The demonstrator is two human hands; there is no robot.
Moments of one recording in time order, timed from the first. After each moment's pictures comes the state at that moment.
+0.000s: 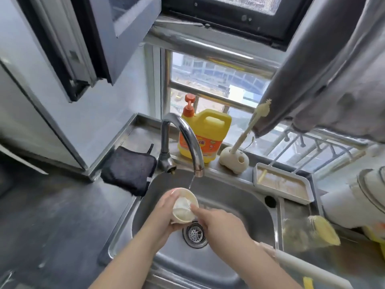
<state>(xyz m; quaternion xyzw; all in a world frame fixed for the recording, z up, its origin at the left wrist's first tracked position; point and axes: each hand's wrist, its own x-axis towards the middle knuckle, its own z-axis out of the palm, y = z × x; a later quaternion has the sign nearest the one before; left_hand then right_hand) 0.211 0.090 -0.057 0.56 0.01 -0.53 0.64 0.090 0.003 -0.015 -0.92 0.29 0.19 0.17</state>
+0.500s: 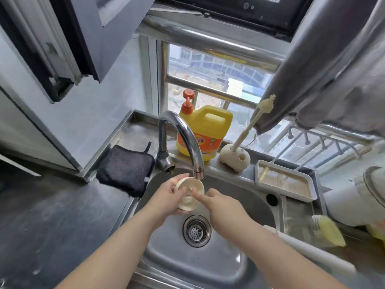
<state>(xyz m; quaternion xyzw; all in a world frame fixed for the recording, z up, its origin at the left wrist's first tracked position) 0.239 0.059 -0.052 0.66 -0.14 -0.50 0.54 0.110 -0.030 -0.016 -0.94 0.25 0.21 0.14</state>
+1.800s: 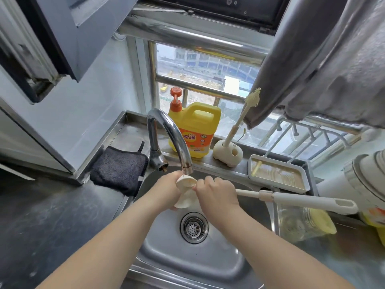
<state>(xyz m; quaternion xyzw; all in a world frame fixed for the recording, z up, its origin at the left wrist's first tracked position) 0.238 0.035 -0.042 0.77 -0.33 -0.44 0.32 0.116 -0.039 -0.036 -0.95 0.30 0.00 -0.06</state>
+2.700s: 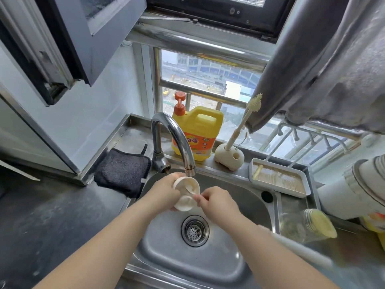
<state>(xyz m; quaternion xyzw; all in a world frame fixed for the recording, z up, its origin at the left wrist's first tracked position) 0.241 0.050 -0.033 0.75 -0.27 -0.45 0.40 0.111 -0.034 -0.025 -0.83 0.45 0.10 0.31</state>
